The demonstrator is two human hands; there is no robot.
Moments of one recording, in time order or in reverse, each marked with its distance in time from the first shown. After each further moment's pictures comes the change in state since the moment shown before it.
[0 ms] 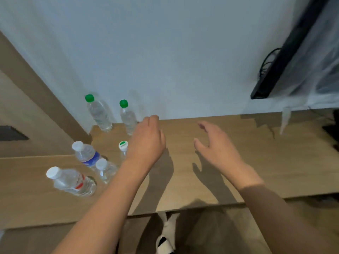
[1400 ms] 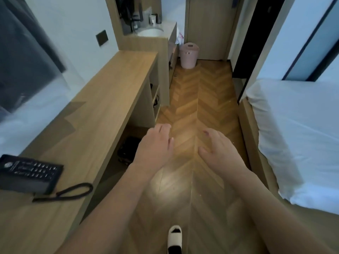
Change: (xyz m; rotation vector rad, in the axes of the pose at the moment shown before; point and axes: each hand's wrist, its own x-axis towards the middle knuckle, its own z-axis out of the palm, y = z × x) left_hand -0.232 0.982 0.323 -0.330 -0.424 1.385; right_hand -0.543 0.656 -0.446 -0.046 0.749 1.152
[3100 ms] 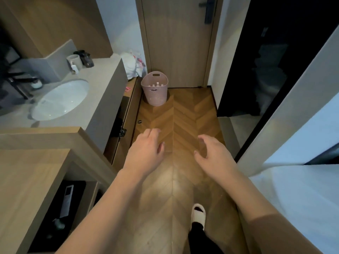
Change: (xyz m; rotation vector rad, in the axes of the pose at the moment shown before) left_hand 1.141 -0.006 0.344 -0.044 -0.119 0.050; right_hand 1.096 0.377 -0.187 0.010 0.027 0.141
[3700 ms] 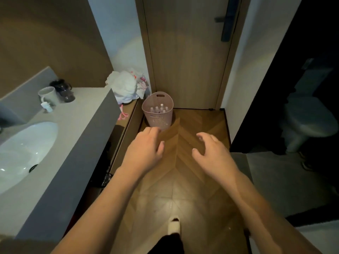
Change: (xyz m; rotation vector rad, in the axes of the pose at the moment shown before) left_hand 0.454 -0.029 0.059 0.034 0.027 -0.053; right_hand 0.471 0.064 -0.069 0.075 -0.012 -0.045
